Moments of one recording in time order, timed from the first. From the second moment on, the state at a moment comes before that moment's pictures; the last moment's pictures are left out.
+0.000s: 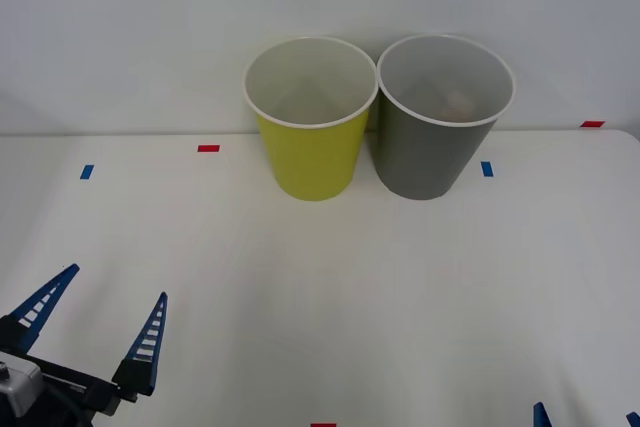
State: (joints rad) right arm 1.16 -0.39 0.27 -2.07 -0.27 -0.65 1.48; left arm 0.82 0.63 -0.24 -2.15 0.43 -0.50 -1.83
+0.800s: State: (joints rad) right arm 1.16 -0.39 0.27 -2.07 -0.27 -0.65 1.48; left arm 1.03 0.51 -0.26 -2.07 0.42 -0.62 -1.92
